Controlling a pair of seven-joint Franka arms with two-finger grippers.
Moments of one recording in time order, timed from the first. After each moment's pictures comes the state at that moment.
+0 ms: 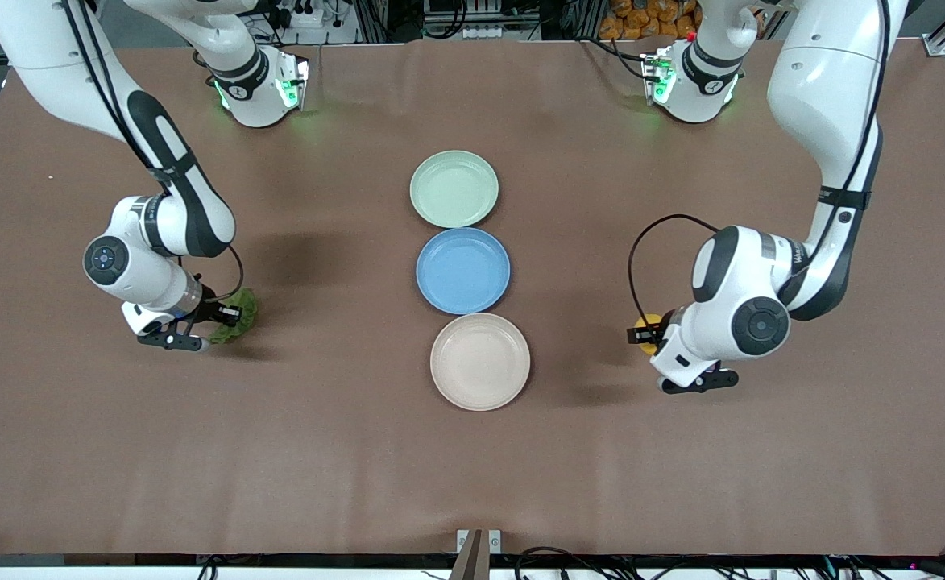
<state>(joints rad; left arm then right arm) -0.18 0.63 -0.15 -1.54 -0.02 1.98 -0.41 0.00 0.44 0.02 -2.14 0.06 2.55 0.12</state>
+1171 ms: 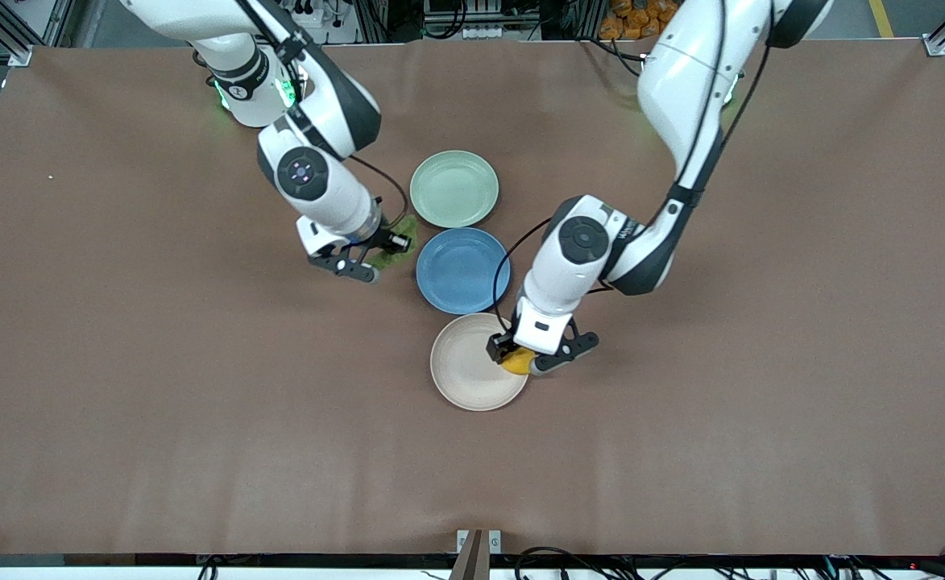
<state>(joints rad) -0.60 0.75 -0.04 -1.52 -0.04 2.60 -1.08 0.13 0.31 0.51 -2.05 0.06 2.29 0.94</state>
